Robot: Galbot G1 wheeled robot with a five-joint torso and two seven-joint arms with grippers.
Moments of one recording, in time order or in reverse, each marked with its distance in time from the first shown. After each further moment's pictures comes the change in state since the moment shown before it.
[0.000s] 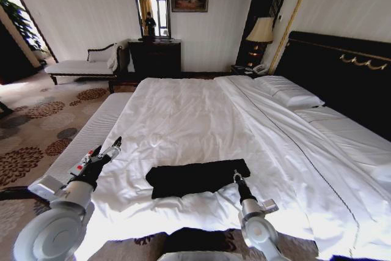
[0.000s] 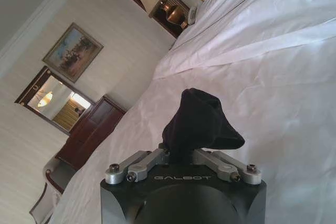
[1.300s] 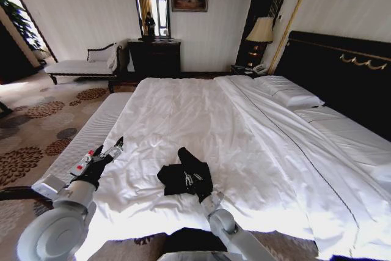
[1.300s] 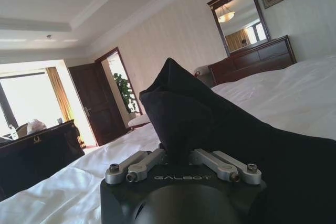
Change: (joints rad) left arm 0.006 0.013 0.012 0.000 0.022 -0.009 0.001; right arm 0.372 0.069 -0.586 -0.376 -0.670 0.102 -0.299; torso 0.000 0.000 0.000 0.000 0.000
